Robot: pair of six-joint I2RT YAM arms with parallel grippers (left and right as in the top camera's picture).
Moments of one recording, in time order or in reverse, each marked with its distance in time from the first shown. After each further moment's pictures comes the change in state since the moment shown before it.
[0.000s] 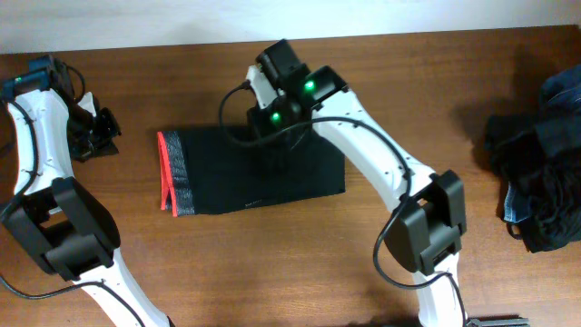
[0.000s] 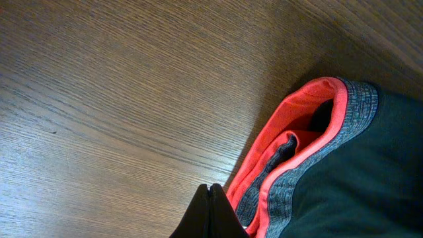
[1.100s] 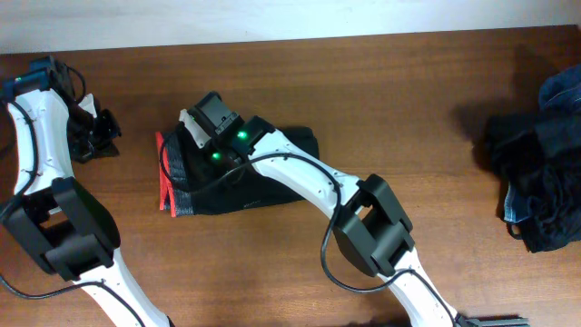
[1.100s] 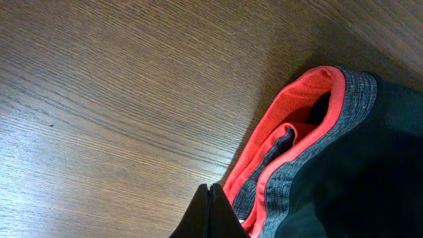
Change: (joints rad) left arm 0.000 0.000 0.000 -0.018 0.003 0.000; right arm 0.214 0.198 0.000 0.340 0.010 0.025
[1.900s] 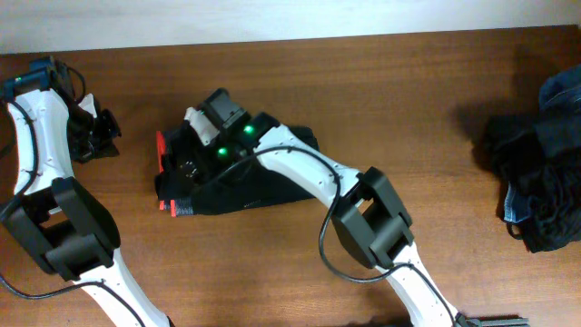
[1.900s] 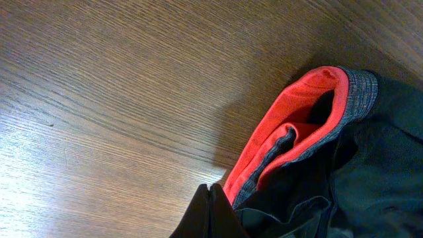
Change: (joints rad) left arm 0.000 0.000 0.003 -0.002 0.000 0.000; right arm -0.068 0.028 0.000 0.010 -0.206 0.015
